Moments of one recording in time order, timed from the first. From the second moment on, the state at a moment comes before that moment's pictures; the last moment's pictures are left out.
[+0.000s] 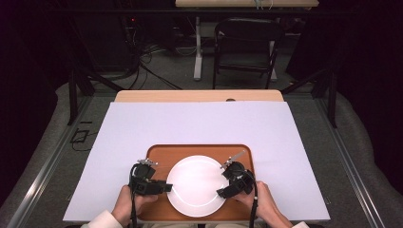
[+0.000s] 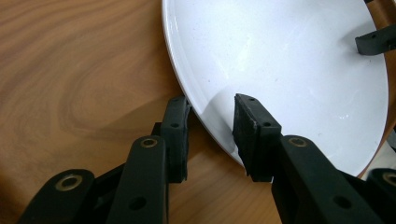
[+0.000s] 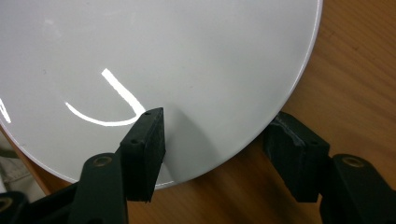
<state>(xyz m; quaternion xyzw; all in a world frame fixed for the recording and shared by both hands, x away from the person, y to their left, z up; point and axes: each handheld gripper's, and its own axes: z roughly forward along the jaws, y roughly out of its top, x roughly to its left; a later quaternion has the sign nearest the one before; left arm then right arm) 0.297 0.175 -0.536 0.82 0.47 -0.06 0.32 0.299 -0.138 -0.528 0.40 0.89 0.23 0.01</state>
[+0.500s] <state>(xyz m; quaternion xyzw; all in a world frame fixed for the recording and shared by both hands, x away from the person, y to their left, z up) 0.290 0.170 -0.520 0.84 0.43 0.00 0.32 0.299 -0.148 -0.521 0.38 0.89 0.25 0.01</state>
